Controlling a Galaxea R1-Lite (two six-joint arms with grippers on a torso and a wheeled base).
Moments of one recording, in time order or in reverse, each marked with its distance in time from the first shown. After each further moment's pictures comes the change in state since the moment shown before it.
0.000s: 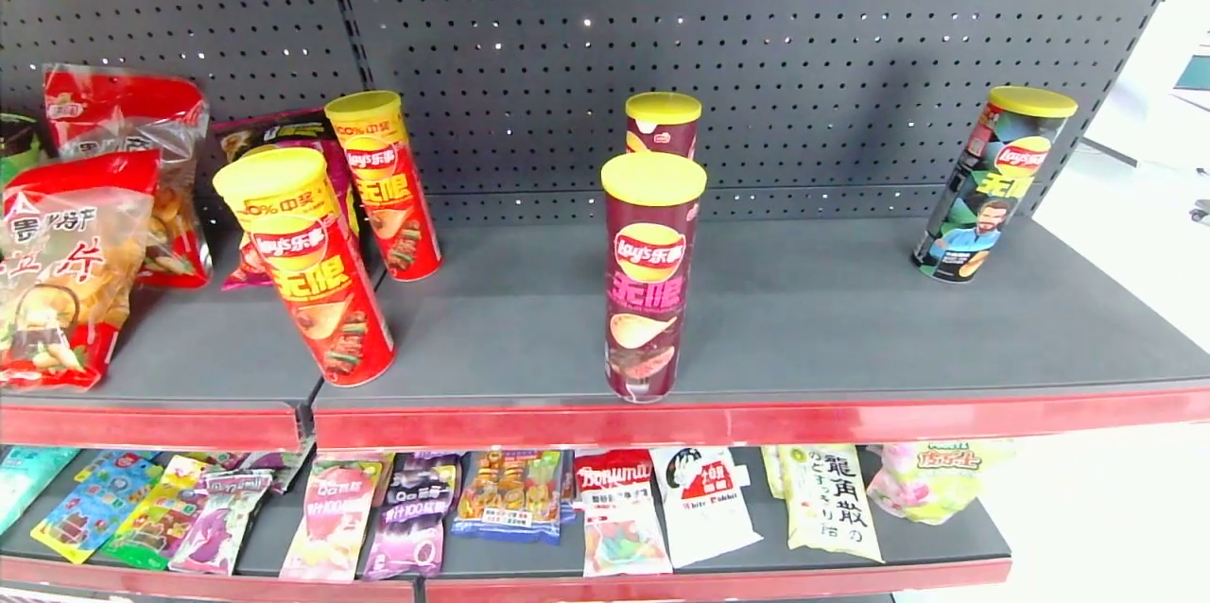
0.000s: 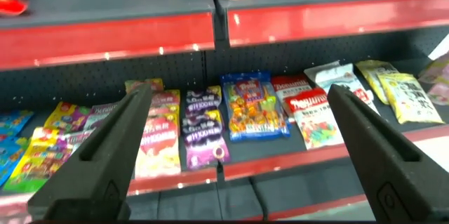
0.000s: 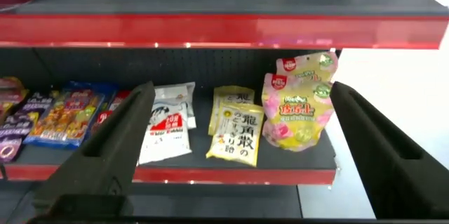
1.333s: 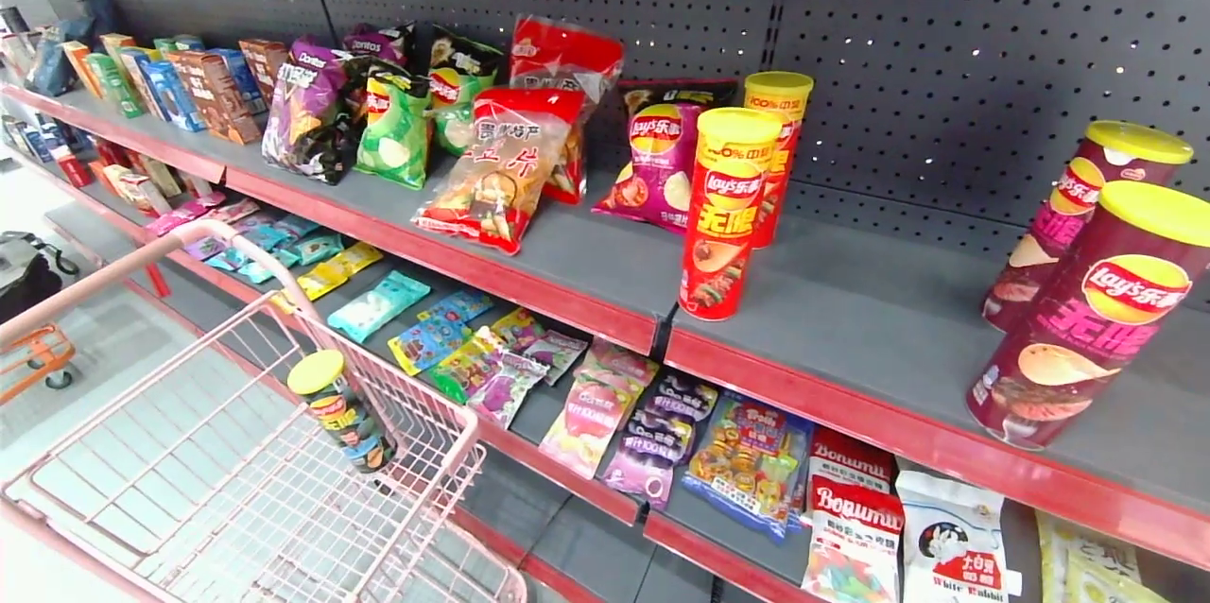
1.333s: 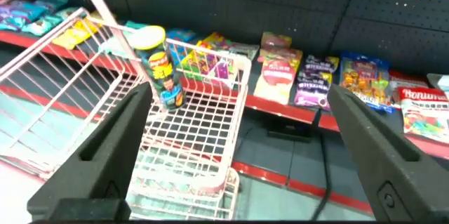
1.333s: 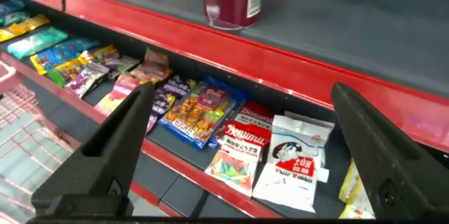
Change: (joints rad) left arm 0.000 0.000 0.000 0.000 0.000 -0.001; right arm 0.000 0.000 0.000 0.000 -0.001 0.001
